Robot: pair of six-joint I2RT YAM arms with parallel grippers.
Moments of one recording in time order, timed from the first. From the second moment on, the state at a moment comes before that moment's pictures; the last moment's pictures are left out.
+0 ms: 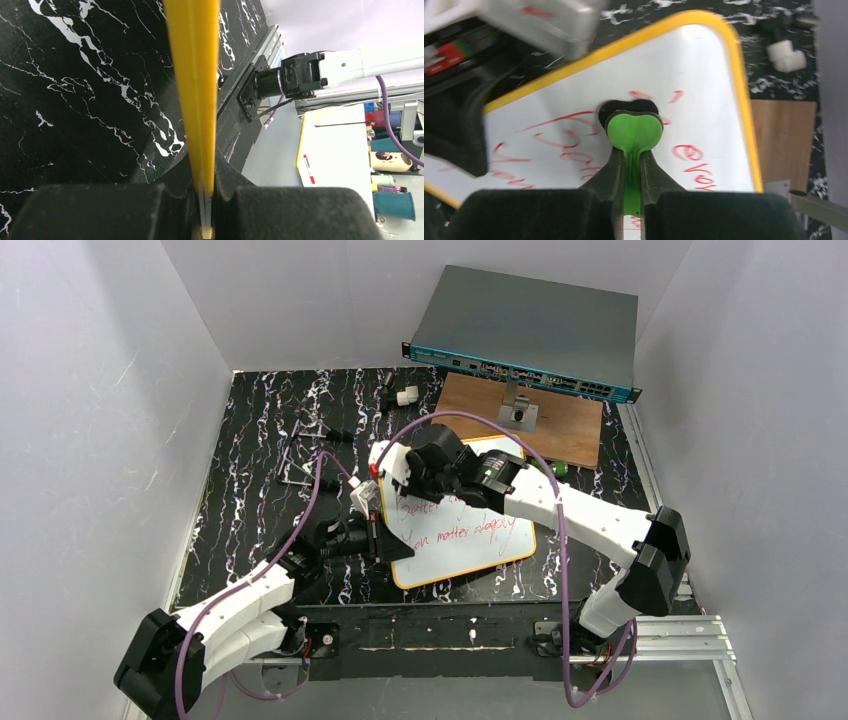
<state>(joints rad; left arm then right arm) -0.59 0.91 0.31 0.20 0.64 -0.73 1.03 1.55 1.43 -0.58 0.03 -0.46</state>
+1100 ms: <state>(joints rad) -0.59 0.93 0.29 0.24 0.64 -0.78 1.05 1.61 1.46 -0.55 0.08 -0.41</state>
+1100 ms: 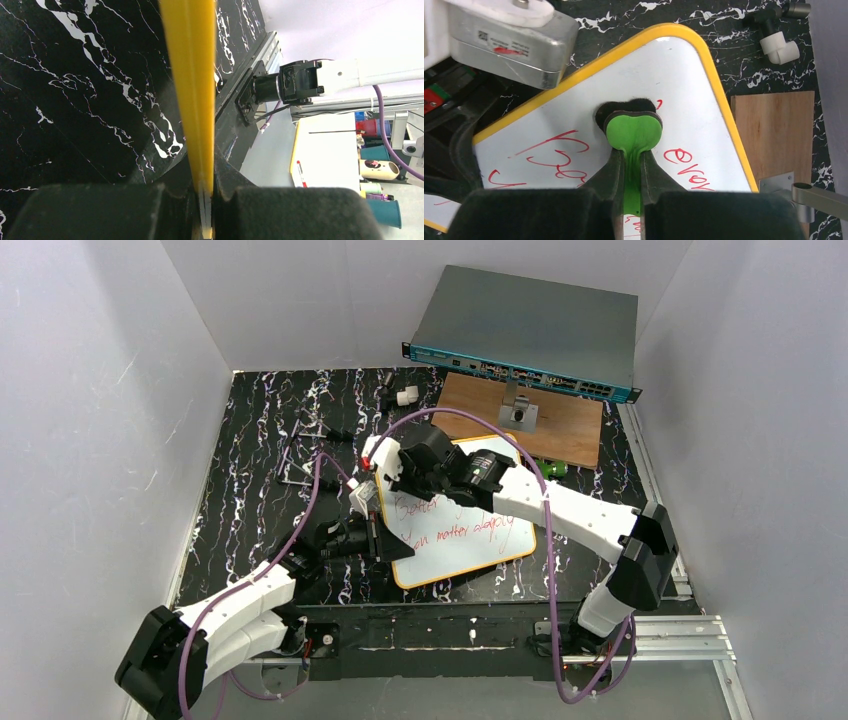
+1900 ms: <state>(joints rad) -0.59 0.88 0.29 0.18 0.62 -0.76 1.06 1.66 1.55 -0.67 -0.04 -0.45</state>
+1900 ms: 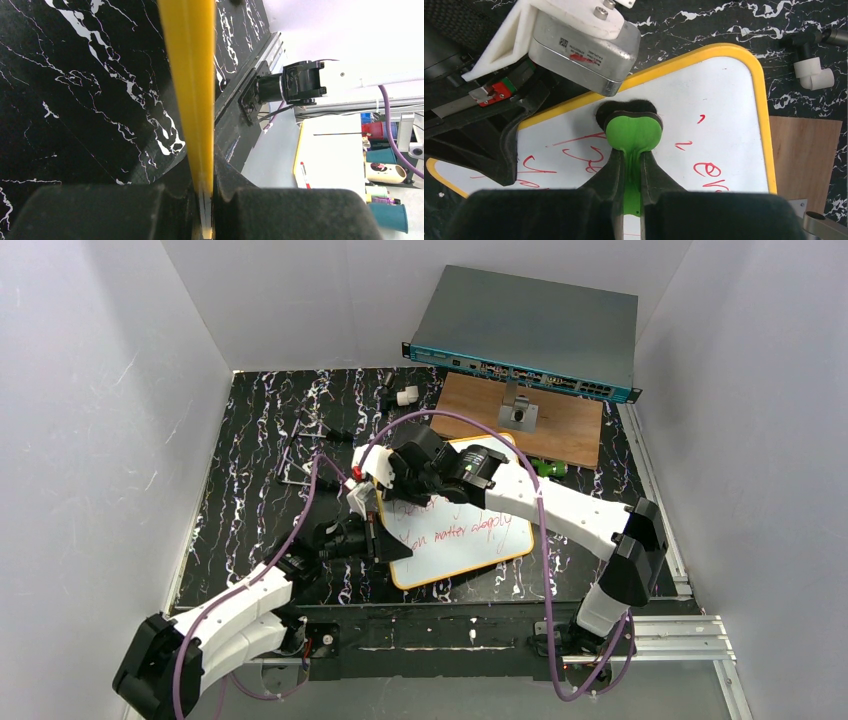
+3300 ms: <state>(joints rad) -0.58 1.00 0.35 0.22 0.66 -0.75 0.96 1.66 1.57 -0.73 -0.14 -0.47</state>
